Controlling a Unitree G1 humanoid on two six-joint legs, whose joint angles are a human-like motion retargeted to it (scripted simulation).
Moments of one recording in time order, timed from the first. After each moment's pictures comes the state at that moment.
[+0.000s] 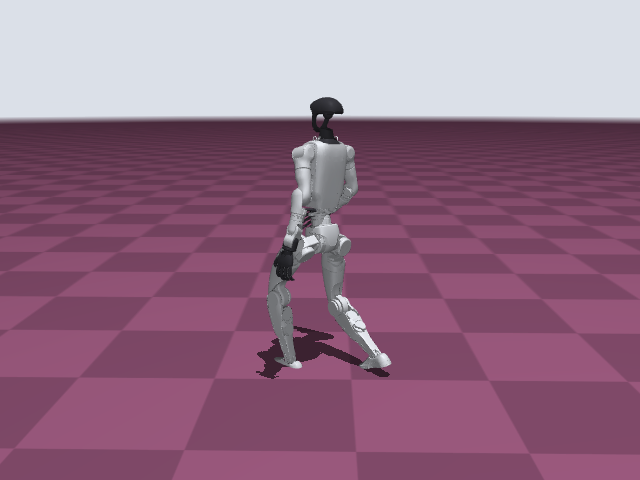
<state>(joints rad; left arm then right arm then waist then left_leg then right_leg) 0.35 0.27 -0.05 1.24 -0.15 -0.09 -0.07 0.06 -0.37 0.24 0.64 0.08 -0.15 -0.09 0.03 0.01 -0.25 -0.78 -0.08 0.03 0.84 -0.30 -0.02 -0.24 -0.17 -0.18 1.06 -0.62 -0.02</state>
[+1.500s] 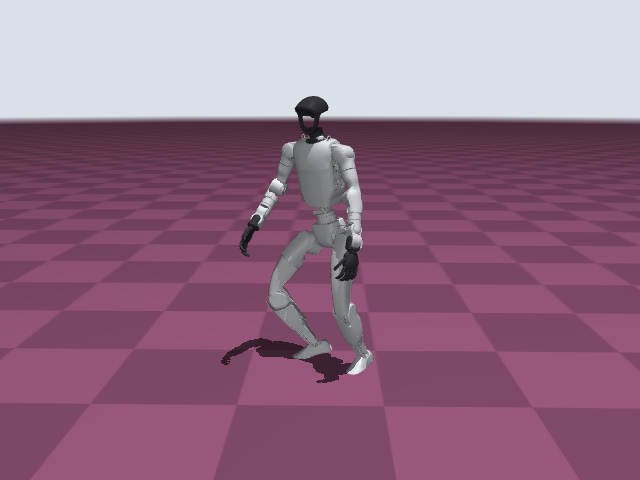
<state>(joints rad) -0.19 0.36 -0.38 1.31 -0.20 -0.08 -0.17 -0.22 -0.41 0.32 0.89 0.11 -0.11 0.03 0.04 -0.19 0.00 -0.32 -0.07 0.24 0.70 -0.44 -0.04 -0.59 -0.68 -0.49 1.18 -0.34 0.13</state>
